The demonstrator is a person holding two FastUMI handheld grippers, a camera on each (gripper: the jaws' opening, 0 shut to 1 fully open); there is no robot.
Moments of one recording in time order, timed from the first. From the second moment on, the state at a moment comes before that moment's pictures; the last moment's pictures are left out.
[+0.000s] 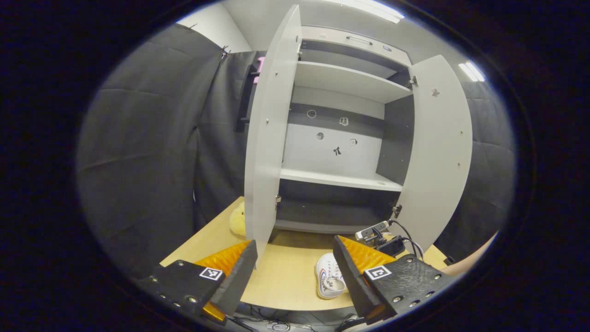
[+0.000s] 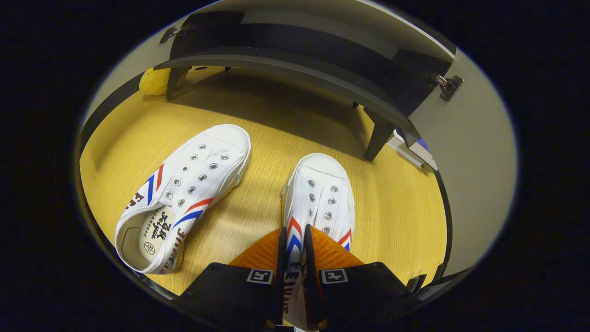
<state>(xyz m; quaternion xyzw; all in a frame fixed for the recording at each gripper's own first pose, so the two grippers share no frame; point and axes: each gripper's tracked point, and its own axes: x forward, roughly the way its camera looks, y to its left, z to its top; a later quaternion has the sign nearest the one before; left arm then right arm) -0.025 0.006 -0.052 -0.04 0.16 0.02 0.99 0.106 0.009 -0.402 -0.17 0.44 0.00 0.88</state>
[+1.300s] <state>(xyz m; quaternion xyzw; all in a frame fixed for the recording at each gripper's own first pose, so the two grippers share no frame) -0.011 -0.025 -0.048 -0.01 0.15 -0.05 0.99 0.022 0.038 -0.198 -0.01 0.26 0.05 0.96</state>
